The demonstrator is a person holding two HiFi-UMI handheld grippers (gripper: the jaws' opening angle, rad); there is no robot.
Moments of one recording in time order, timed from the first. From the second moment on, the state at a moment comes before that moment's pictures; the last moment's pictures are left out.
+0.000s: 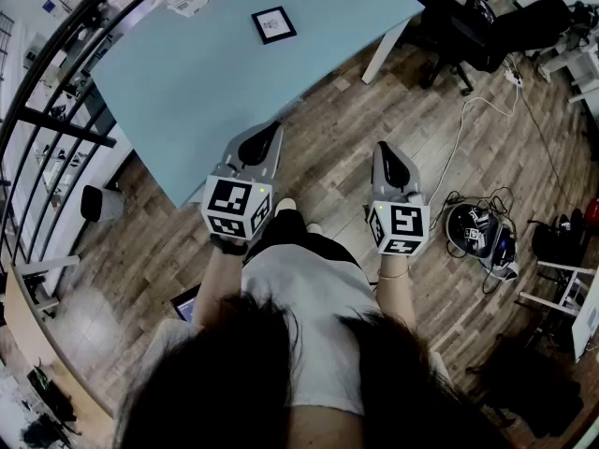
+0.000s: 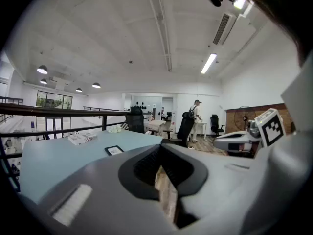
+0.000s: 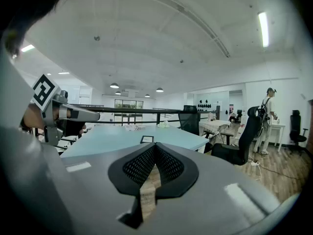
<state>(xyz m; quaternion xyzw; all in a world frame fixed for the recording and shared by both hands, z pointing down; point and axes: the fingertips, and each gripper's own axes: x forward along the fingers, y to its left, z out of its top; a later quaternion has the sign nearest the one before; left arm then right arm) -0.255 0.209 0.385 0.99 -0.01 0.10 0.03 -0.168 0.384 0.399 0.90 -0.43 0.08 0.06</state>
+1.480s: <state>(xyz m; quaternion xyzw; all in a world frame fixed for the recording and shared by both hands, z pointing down) -0.042 0.031 0.408 0.99 -0.03 0.12 0.06 0.046 0.205 0.402 0.87 -0.47 0.10 0.04</state>
